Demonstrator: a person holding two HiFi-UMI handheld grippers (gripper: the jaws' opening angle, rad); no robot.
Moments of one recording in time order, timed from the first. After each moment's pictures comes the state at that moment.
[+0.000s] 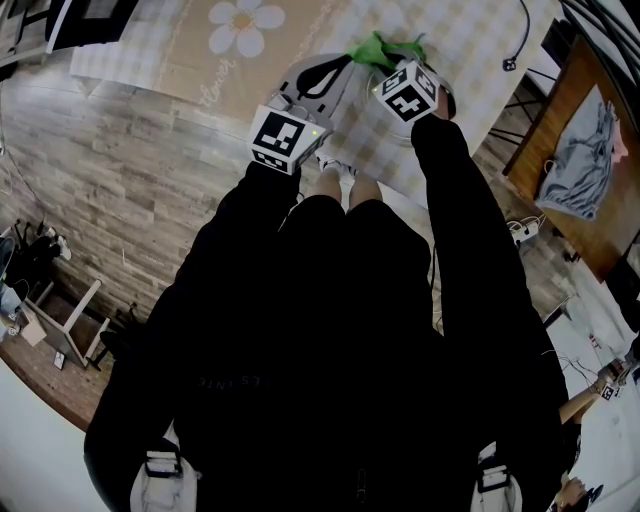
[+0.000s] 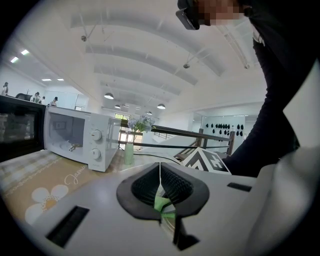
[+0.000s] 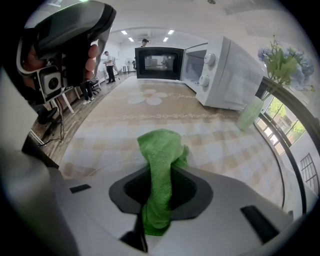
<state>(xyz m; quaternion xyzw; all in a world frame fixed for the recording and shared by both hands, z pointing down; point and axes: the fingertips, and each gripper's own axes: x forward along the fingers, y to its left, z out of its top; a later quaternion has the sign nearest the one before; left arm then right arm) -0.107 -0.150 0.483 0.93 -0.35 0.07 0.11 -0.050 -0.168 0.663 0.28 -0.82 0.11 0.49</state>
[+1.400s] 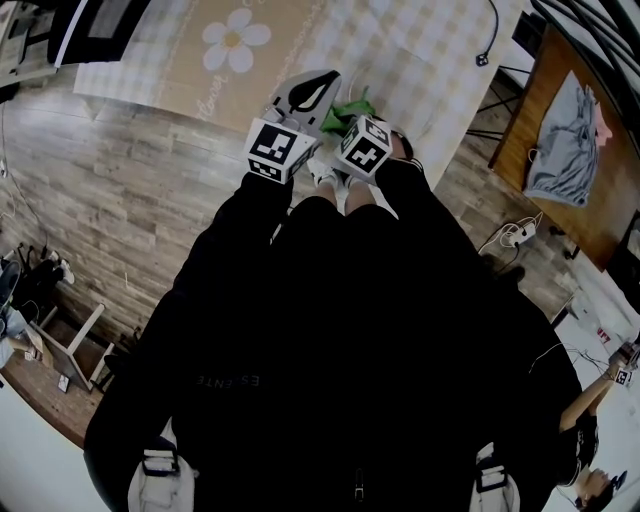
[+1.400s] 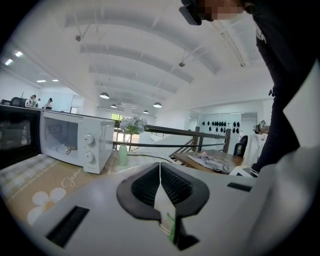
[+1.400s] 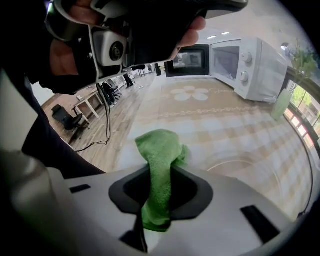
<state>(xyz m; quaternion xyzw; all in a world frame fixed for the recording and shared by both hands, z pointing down) -0.093 -0.126 0.467 0.93 -0.33 0.08 0.10 -0.113 -0.028 0.657 0.16 -0.84 0.18 0.48</state>
